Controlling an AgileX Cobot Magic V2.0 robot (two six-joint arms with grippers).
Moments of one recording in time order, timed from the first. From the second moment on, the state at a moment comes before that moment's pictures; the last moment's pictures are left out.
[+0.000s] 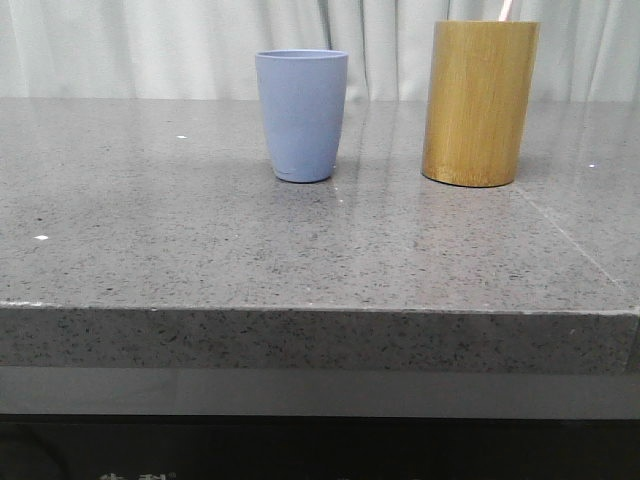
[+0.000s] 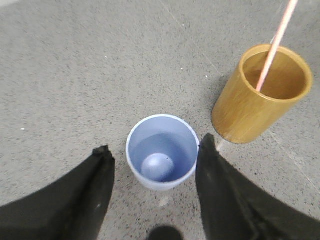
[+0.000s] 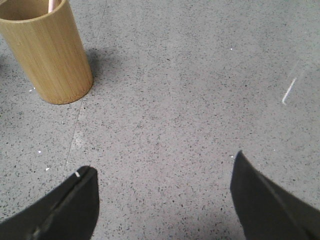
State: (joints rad) left arm -0.54 1.62 -1.89 -0.08 1.00 0.06; right arm 0.00 0.64 -0.72 -0.02 0.68 0.10
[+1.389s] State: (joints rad) left arm -0.54 0.92 -1.06 -0.06 0.82 0.06; right arm 0.04 1.16 -1.14 0.46 0.59 -0.16
